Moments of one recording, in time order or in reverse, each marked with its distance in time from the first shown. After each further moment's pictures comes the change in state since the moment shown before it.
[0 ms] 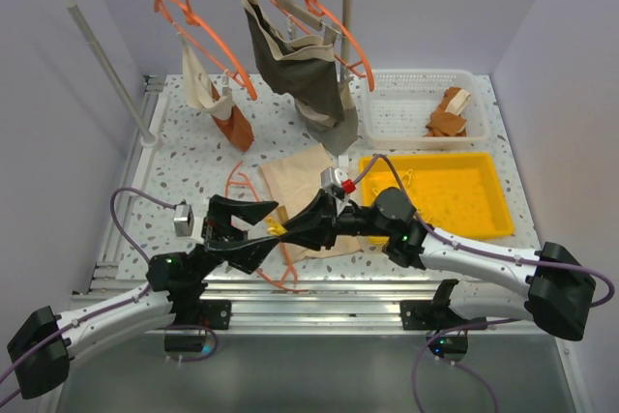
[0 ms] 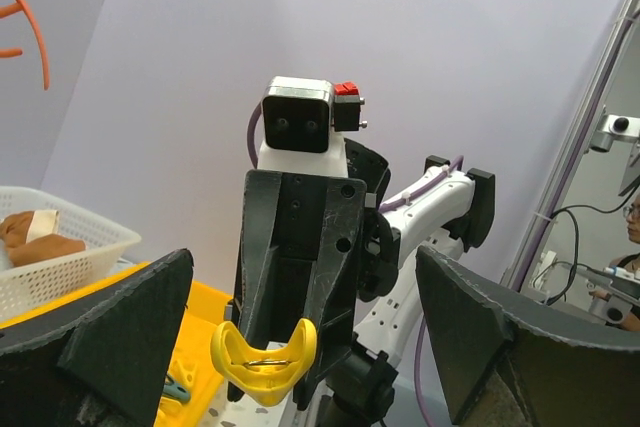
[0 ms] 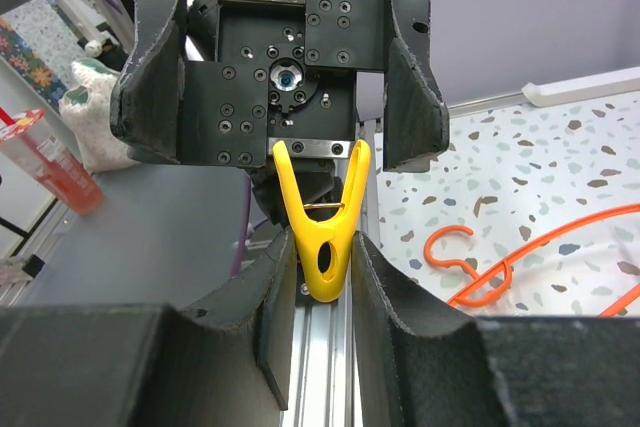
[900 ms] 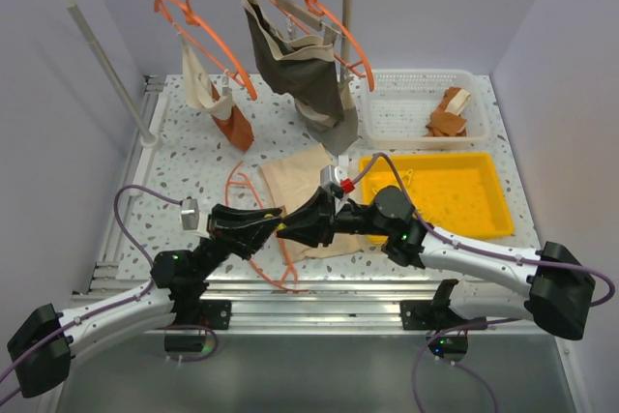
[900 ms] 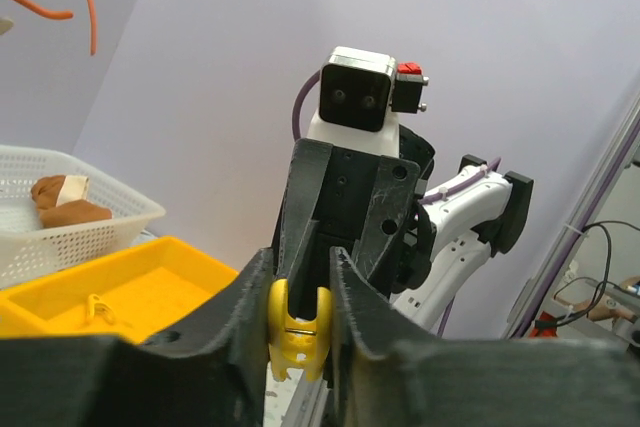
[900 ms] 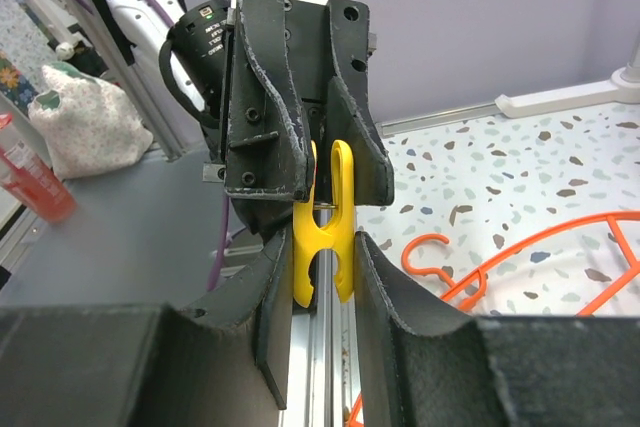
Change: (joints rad) left arm 0.000 0.024 0.000 -0.051 -0.062 -0.026; right arm 0.007 0.003 0.024 -0.023 0.041 -0.048
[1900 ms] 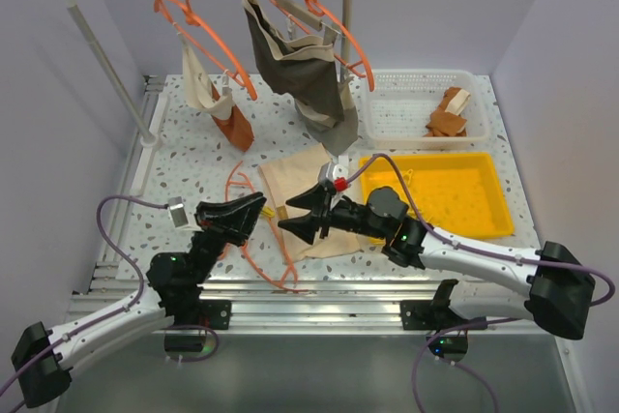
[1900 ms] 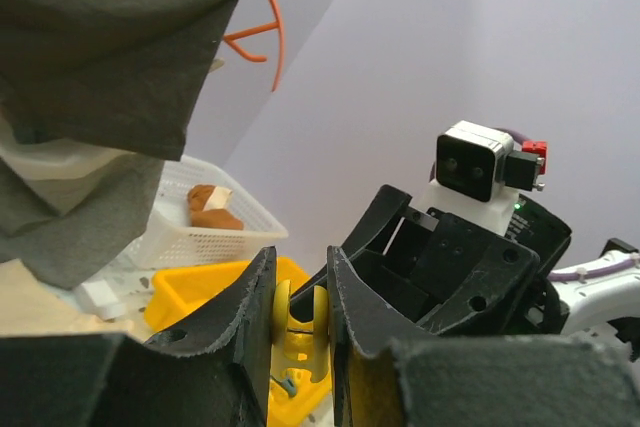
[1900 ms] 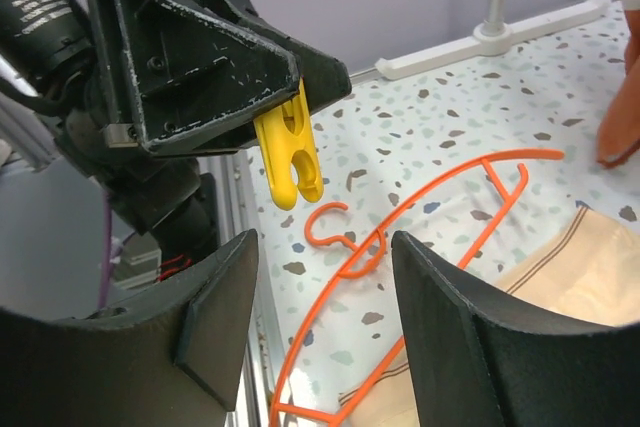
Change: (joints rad) left arm 0.006 -0.189 0.000 -0.254 -0.307 0.063; right arm 0.007 0.000 -0.001 -0.114 0.240 -0.121
